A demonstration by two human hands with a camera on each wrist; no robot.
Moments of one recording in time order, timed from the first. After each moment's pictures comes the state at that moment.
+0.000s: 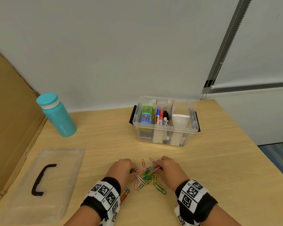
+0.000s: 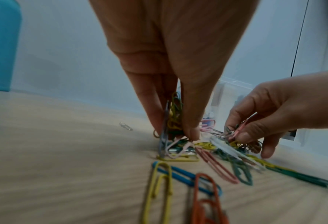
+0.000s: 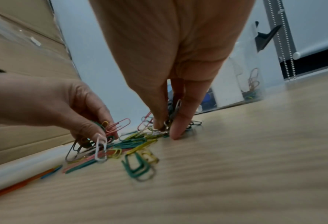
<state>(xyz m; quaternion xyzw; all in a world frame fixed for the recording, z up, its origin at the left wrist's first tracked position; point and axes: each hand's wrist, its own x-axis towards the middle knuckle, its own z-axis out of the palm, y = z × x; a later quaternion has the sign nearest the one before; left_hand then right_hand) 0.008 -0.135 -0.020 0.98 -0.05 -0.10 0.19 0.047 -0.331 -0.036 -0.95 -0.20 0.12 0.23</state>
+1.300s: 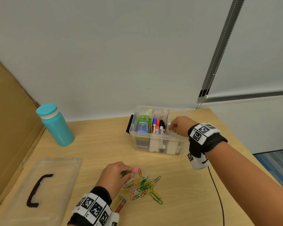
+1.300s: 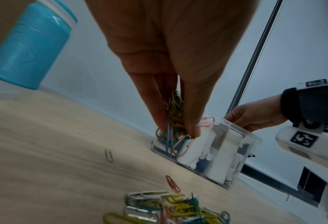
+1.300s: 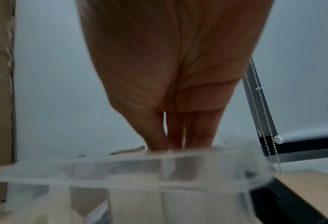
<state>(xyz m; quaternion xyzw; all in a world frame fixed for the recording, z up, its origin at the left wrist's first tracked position) -0.001 -0.129 0.001 0.95 0.00 0.00 0.32 0.194 -0.365 0.086 -0.97 -0.15 0.15 0.09</state>
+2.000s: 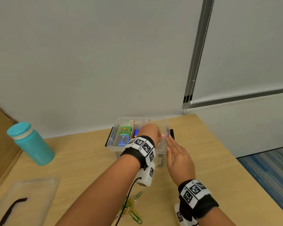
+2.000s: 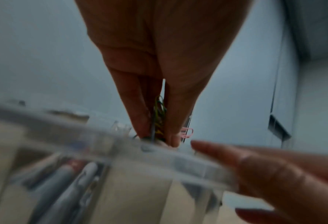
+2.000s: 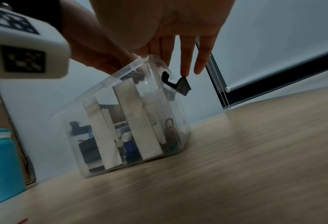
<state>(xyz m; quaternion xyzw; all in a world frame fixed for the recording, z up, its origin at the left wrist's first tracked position) 0.179 -0.290 0.091 0.98 -0.06 -0.04 0.17 0.116 -0.418 0.000 -0.93 -0.10 -0.21 0.29</state>
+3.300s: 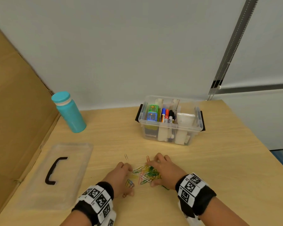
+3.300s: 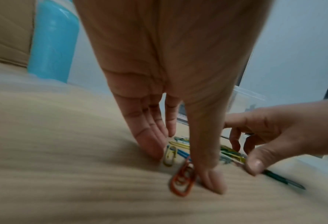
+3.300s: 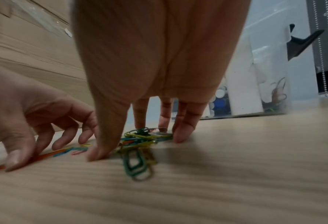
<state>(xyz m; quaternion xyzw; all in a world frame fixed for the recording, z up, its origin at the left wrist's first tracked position) -0.031 -0.121 -0.019 0.94 0.05 -0.24 0.23 0.042 -0.323 -0.032 -0.91 -0.33 0.22 0.12</state>
